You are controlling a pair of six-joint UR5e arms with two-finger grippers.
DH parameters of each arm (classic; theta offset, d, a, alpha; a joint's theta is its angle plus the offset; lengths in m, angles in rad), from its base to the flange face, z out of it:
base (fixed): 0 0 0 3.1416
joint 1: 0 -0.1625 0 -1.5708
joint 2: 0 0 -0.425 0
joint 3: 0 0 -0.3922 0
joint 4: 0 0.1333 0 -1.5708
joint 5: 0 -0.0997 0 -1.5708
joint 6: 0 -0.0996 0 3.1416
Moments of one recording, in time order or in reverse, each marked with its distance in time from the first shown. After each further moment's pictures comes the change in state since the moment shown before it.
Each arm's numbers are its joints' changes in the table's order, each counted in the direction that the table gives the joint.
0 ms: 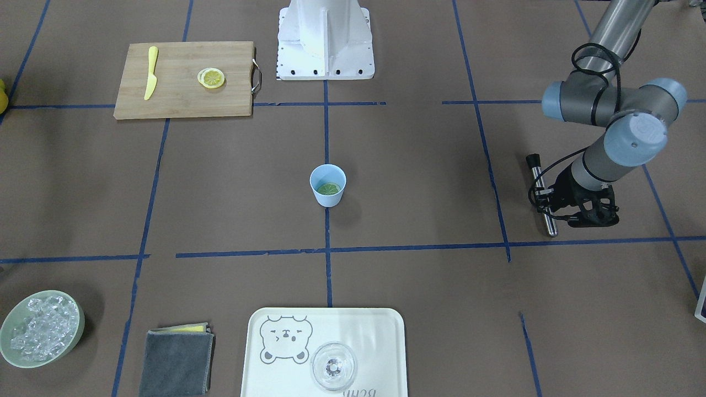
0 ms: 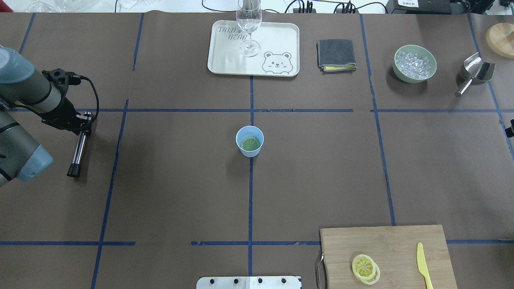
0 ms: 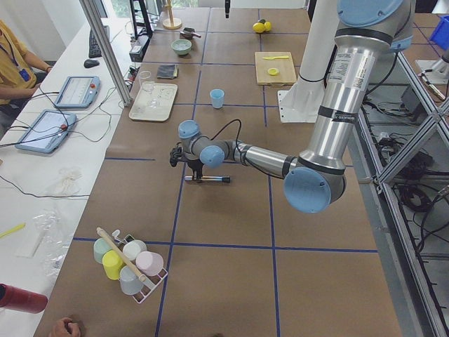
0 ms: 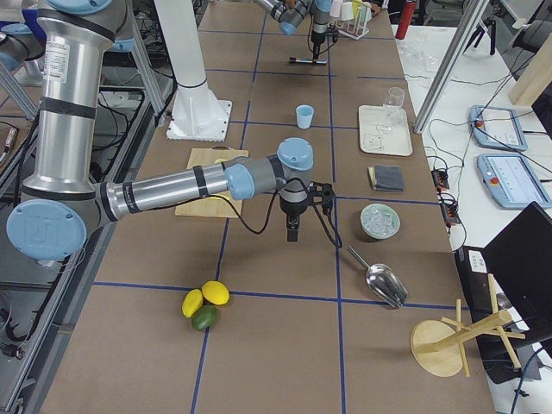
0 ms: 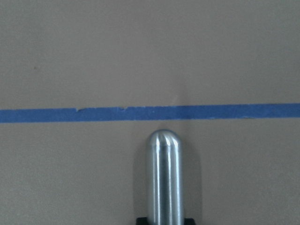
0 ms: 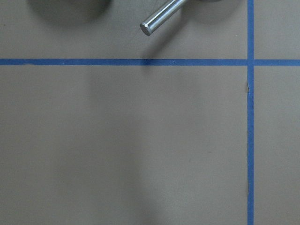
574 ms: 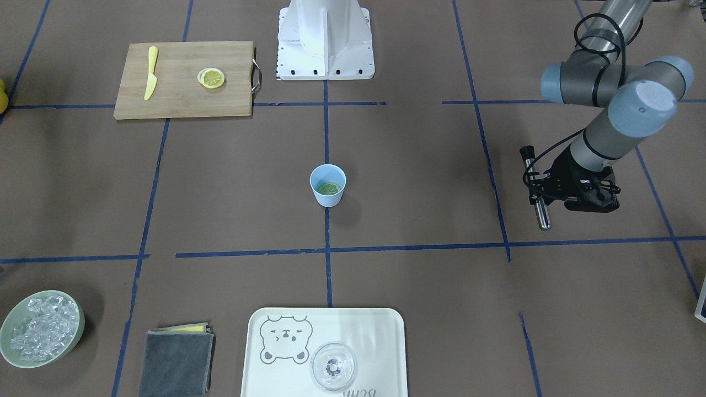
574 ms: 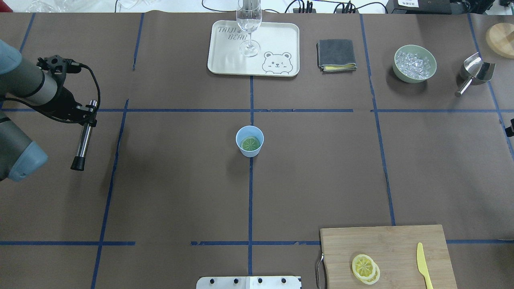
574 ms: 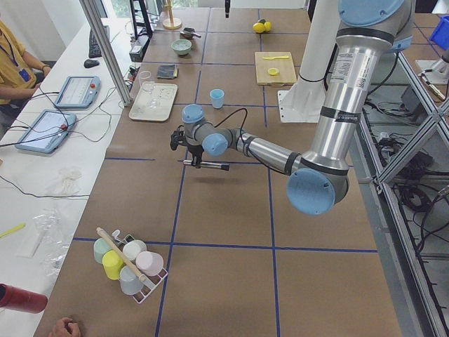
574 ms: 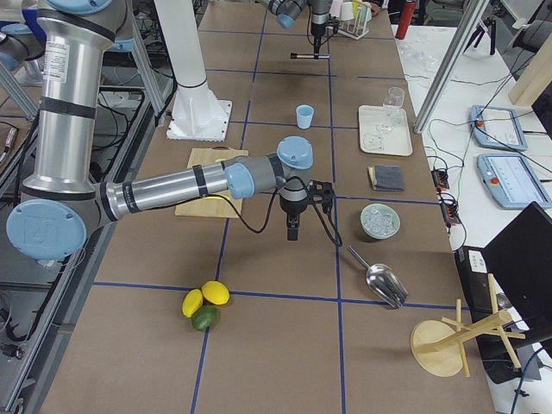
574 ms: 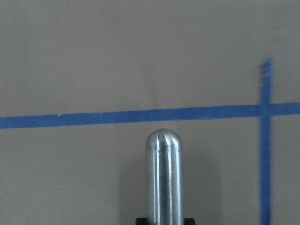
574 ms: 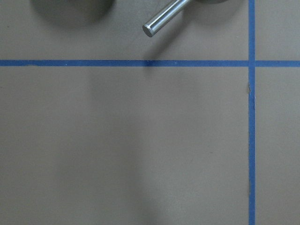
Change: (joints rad) left arm 0.024 0.025 -0.203 0.018 -0.002 -0.005; right arm -0.001 -0.001 0.006 0.000 -0.001 -0.004
